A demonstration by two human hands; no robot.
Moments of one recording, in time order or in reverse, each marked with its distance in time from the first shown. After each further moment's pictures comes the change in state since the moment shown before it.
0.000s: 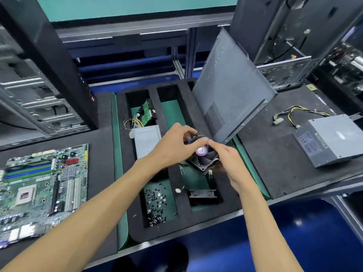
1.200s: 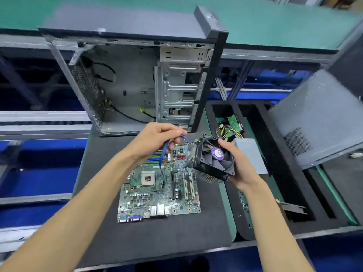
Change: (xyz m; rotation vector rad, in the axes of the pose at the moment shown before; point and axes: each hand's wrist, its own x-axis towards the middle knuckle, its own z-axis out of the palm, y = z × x) left_hand -0.157 -0.241 -0.289 -0.769 0.005 -0.059; right_hand -0.060 -0.046 0.322 0.282 -0.401 0.080
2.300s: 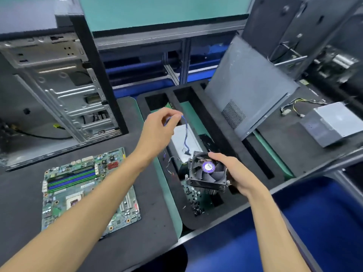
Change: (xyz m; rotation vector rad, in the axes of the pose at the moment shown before) left_hand 0.103 0.010 0.215 0.335 0.138 0.292; right_hand -0.095 -0.018 -0.168 -0.244 0.328 0.109
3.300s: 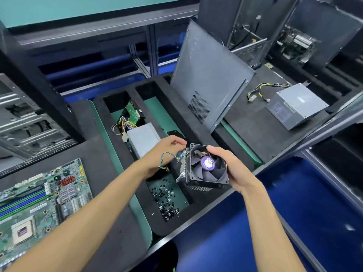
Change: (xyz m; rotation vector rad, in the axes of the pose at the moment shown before) left_hand -0.003 -0.023 0.119 -0.035 -0.567 -0.411; right_hand -0.016 0.011 -0.078 0.188 0.016 -0.116
